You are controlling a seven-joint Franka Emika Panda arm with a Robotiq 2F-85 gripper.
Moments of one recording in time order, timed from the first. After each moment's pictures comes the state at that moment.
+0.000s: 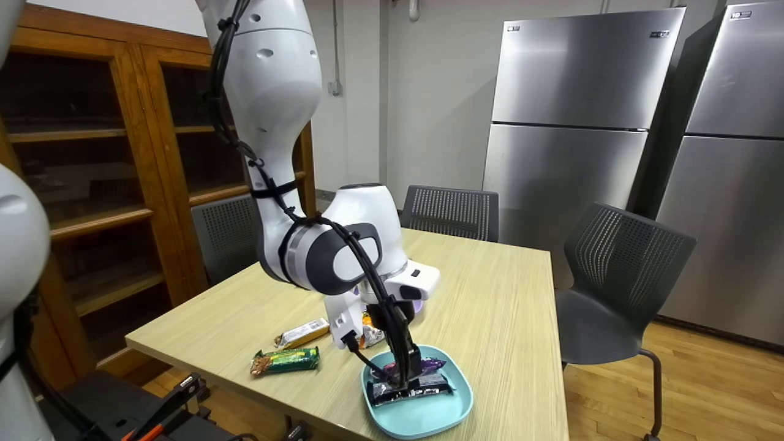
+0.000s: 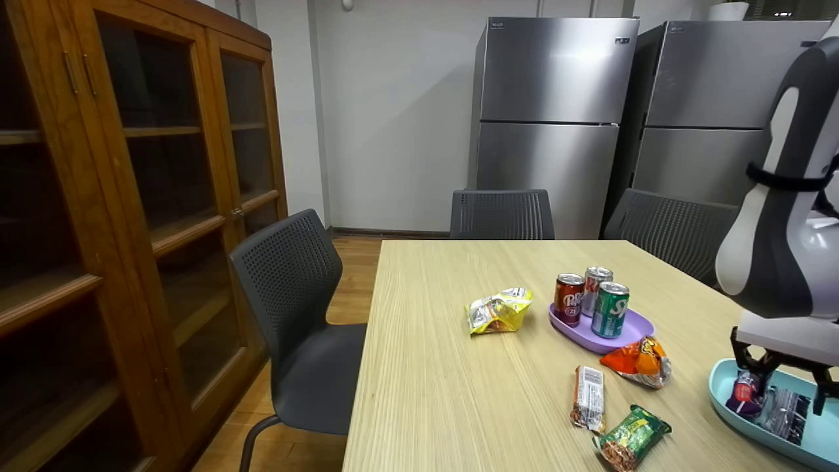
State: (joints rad) arm 0.21 0.55 -0.48 -2.58 0.17 3.17 0.41
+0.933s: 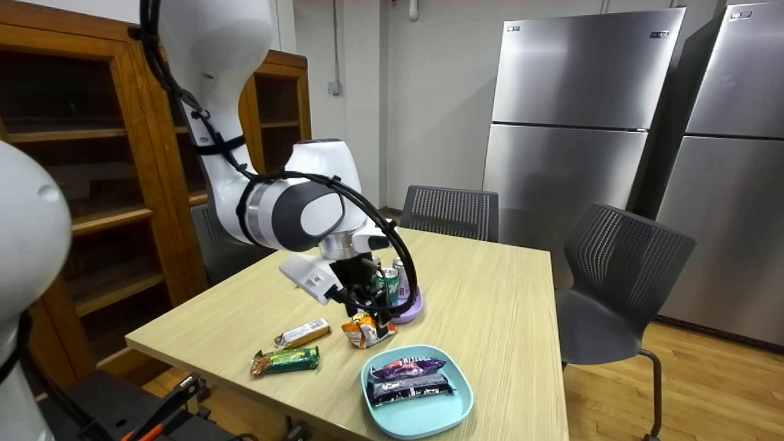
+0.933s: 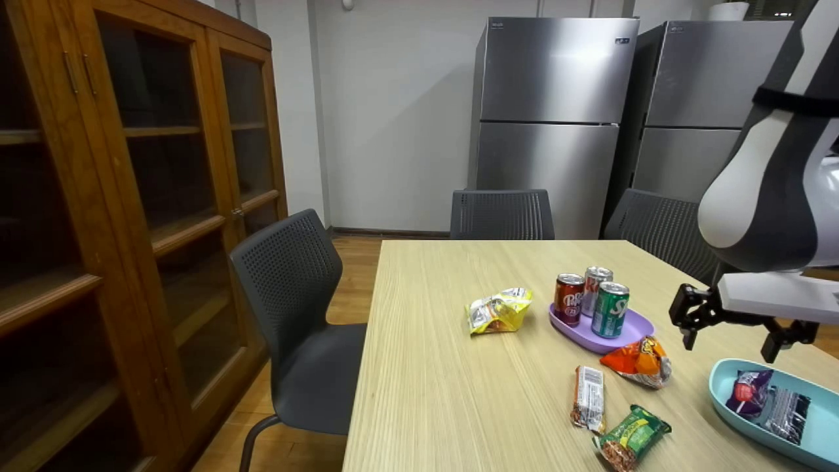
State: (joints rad) arm 0.38 0.31 -0.51 -2.69 0.06 3.13 0.21
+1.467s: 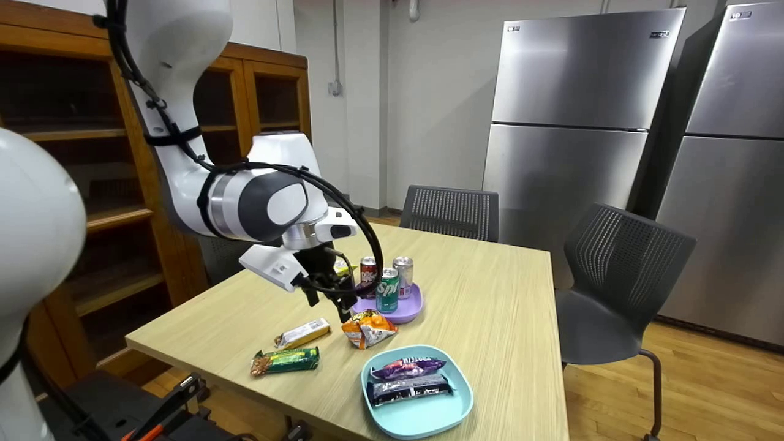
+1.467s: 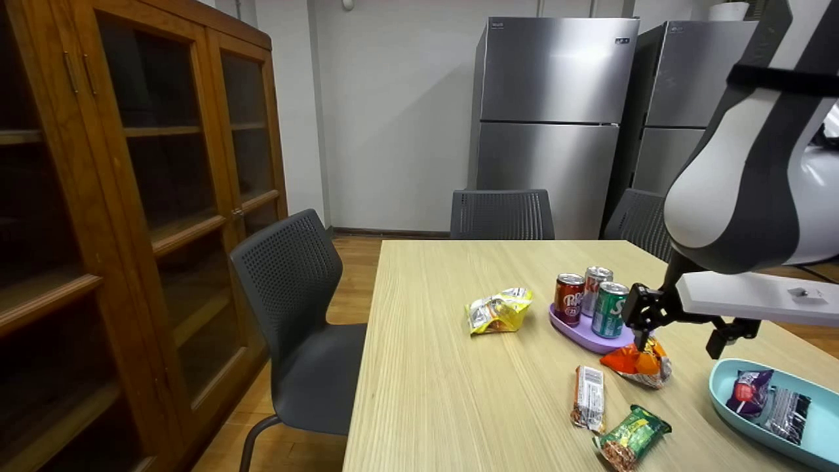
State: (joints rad) arm 0.53 0.25 -0.49 -2.74 0.05 3.13 0.21
